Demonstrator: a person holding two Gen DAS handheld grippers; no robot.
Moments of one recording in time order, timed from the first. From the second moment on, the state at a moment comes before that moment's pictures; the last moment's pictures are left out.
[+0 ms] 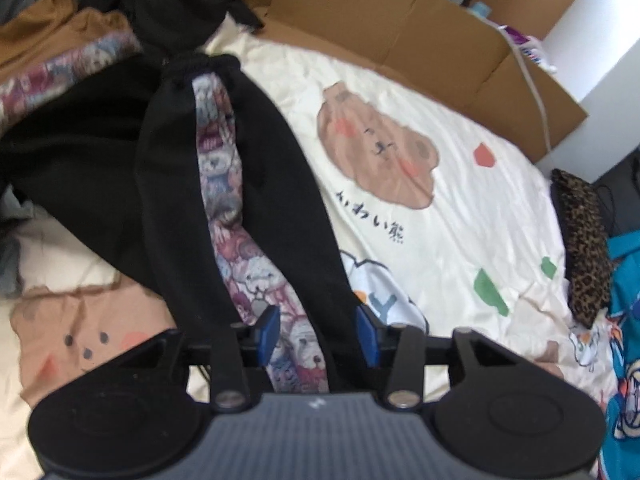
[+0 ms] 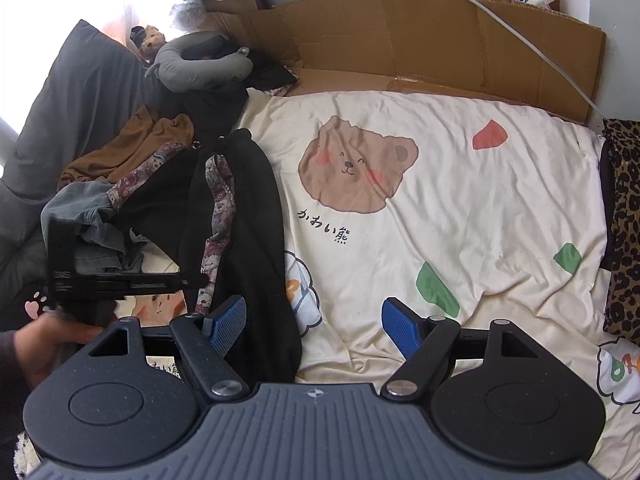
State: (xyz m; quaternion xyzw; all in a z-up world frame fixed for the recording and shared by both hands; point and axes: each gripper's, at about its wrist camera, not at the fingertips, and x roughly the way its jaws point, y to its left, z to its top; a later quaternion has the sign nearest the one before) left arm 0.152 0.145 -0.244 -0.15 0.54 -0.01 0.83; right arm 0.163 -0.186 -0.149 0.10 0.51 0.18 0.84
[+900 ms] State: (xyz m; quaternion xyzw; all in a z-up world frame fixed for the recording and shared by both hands) left arm 0.148 0.107 -0.264 -0.06 0.52 0.03 0.85; right arm 0.170 -0.177 -0.157 0.10 0.52 0.18 0.83
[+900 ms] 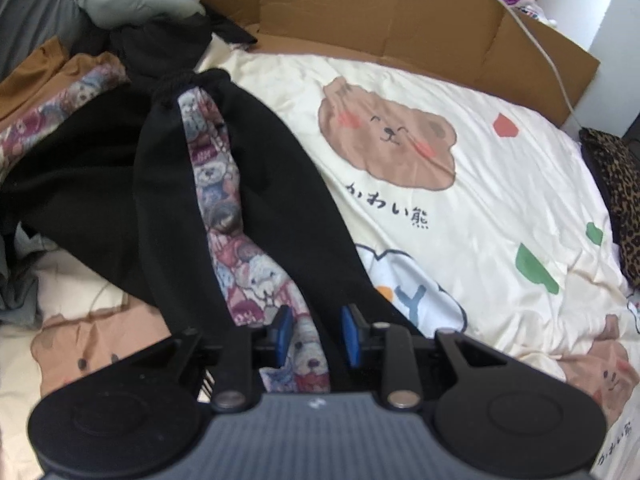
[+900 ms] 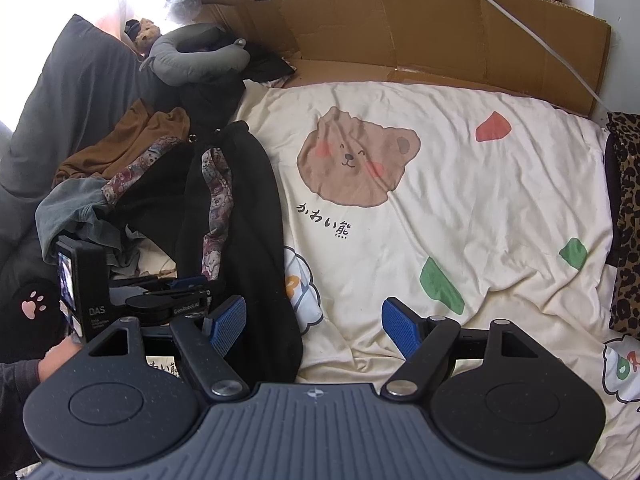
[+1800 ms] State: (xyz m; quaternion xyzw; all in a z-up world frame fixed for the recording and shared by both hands) left arm 0.125 0.108 -0.260 -0.09 0.49 0.00 0.87; right arm 0.190 -0.154 -0.189 0.18 0.54 0.22 0.80
